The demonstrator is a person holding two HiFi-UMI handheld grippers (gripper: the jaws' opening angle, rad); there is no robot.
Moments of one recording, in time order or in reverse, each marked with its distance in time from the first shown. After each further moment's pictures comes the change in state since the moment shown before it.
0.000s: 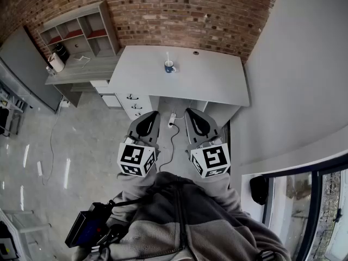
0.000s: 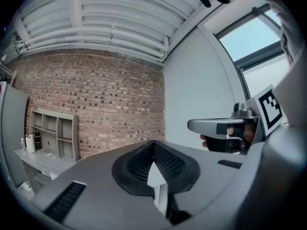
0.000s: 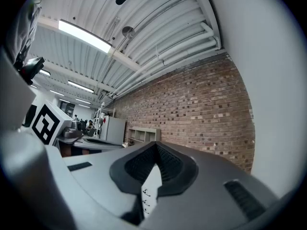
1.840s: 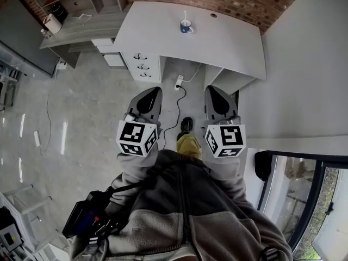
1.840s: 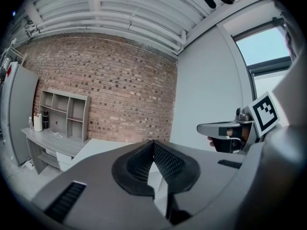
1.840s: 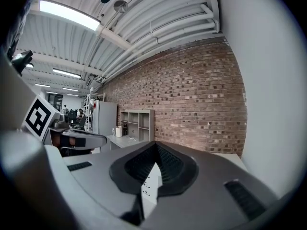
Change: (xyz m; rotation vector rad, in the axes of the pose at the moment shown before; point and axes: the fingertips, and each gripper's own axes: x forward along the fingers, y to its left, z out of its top) left arm -0.010 0.092 -0.083 -0.127 0.099 0.046; right arm 0.055 0.006 -0.092 0.045 0.203 -0.105
